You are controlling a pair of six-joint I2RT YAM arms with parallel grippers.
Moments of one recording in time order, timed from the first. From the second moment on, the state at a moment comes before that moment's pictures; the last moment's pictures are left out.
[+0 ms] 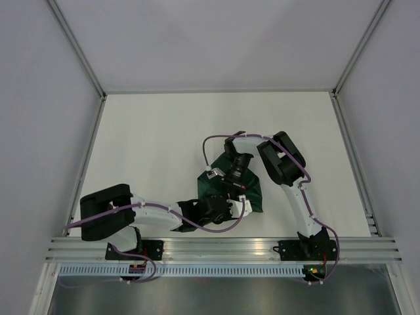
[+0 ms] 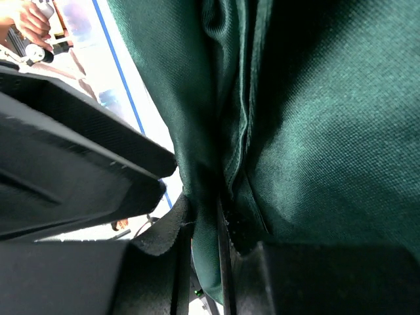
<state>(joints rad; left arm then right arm) -1.29 1.54 0.58 0.37 -0.30 0.34 0.60 2.38 1.60 -1.45 -0.80 -0.83</state>
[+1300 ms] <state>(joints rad) -1.21 1.66 0.60 0.47 -0.13 0.24 0.58 2.38 1.61 -1.47 -0.79 -0.81</state>
